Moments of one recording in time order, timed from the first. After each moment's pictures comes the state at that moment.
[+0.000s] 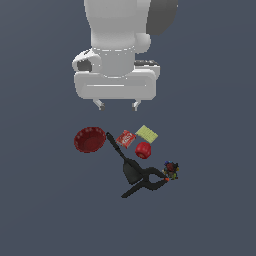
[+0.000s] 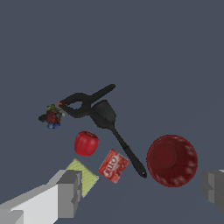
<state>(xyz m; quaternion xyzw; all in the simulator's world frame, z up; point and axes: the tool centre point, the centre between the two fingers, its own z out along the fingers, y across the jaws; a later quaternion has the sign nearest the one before) 0.018 -0.029 0.345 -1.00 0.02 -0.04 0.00</state>
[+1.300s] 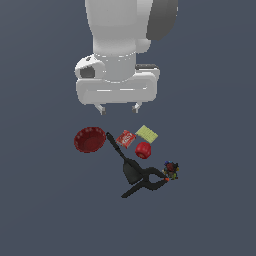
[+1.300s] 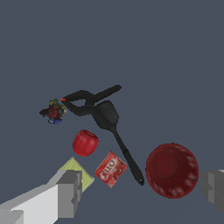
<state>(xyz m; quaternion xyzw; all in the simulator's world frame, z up) 0.022 -0.026 0.335 -1.00 -0.04 -0.05 0.00</state>
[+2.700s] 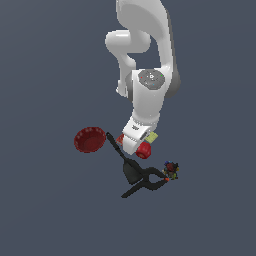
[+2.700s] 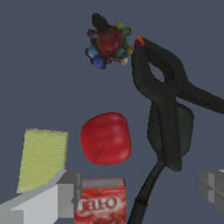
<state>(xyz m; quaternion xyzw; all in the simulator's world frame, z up) 0.006 0.057 0.144 -0.90 -0.44 -0.01 -0.01</state>
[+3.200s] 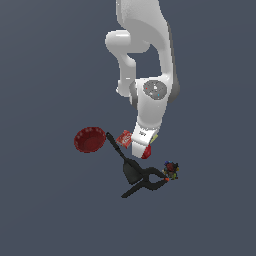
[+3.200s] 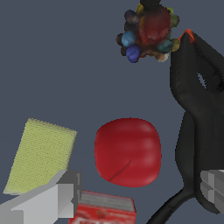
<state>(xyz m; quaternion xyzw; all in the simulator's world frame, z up) -0.008 0.076 0.106 -0.85 -0.53 0.00 0.00</state>
